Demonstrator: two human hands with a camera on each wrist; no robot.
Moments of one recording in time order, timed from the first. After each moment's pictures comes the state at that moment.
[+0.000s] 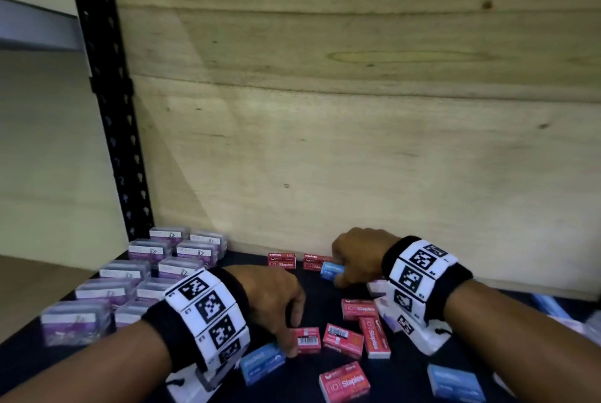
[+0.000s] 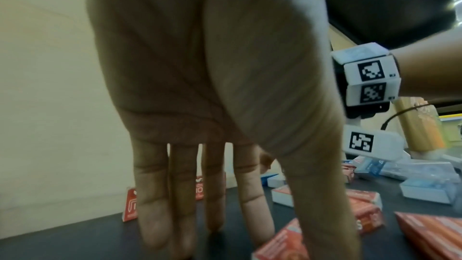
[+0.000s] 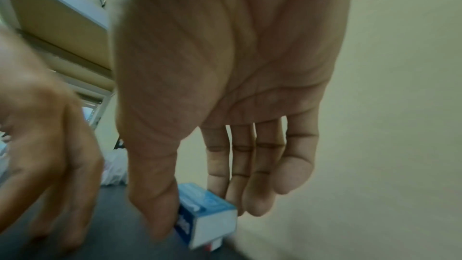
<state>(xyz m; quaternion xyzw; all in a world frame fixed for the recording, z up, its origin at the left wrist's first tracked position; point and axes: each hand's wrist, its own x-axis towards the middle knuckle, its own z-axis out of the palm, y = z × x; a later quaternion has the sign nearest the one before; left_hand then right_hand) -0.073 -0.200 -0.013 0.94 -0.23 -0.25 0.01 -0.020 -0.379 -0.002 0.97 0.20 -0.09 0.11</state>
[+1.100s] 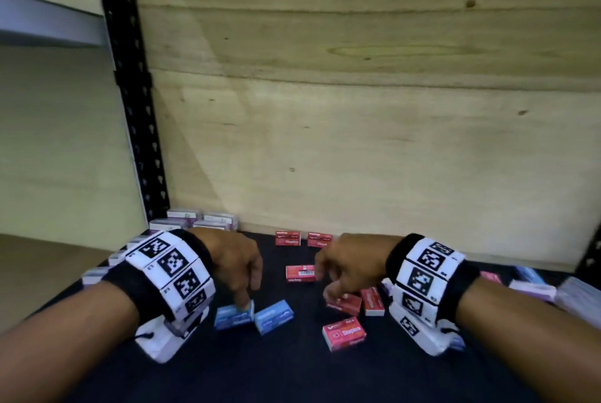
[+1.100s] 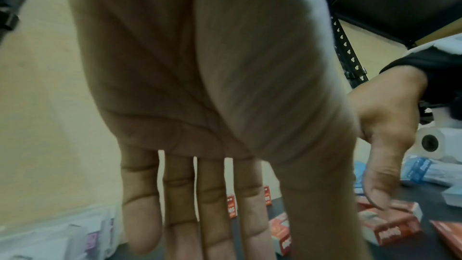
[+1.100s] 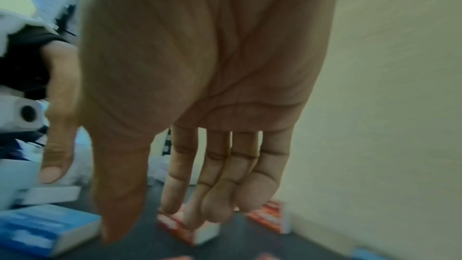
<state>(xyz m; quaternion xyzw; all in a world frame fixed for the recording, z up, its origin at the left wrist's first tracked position) -0.103 -0.149 0.006 0.96 -0.16 -0.24 -0.04 -0.094 -0.369 0.003 0.94 0.31 -0.16 0.03</state>
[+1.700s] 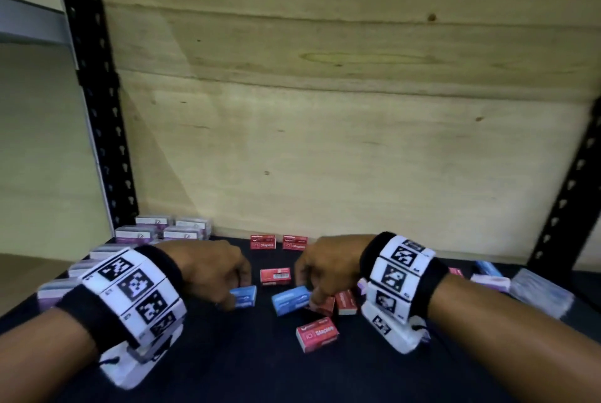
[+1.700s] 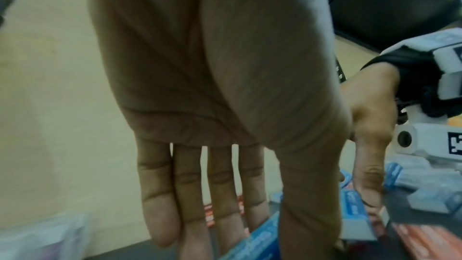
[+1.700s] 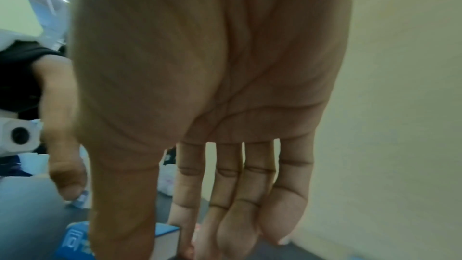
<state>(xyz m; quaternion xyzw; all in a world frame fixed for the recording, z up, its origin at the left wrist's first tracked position) -0.119 -0.158 0.008 0.96 -0.20 -0.19 -0.02 -0.104 -0.367 0.010 0.94 0.30 -0.17 0.05</state>
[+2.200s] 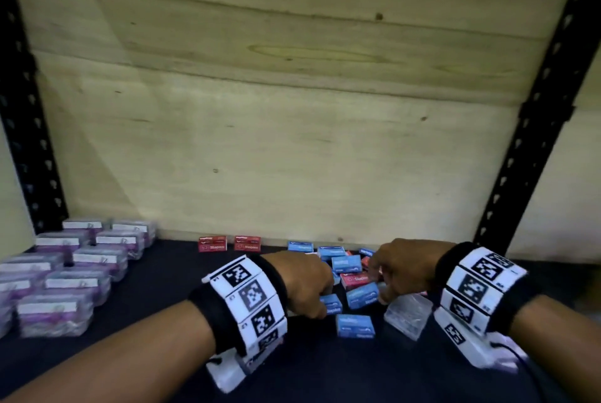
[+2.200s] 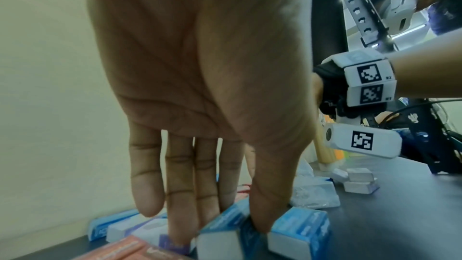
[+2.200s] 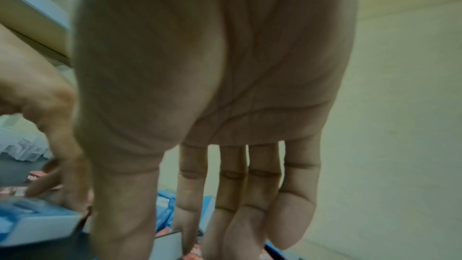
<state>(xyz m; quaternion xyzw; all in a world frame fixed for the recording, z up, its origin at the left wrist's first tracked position) -0.114 -0.332 -0.007 0.91 -0.39 -0.13 -0.08 -0.122 -0.529 0.010 0.98 0.07 -0.18 0.07</state>
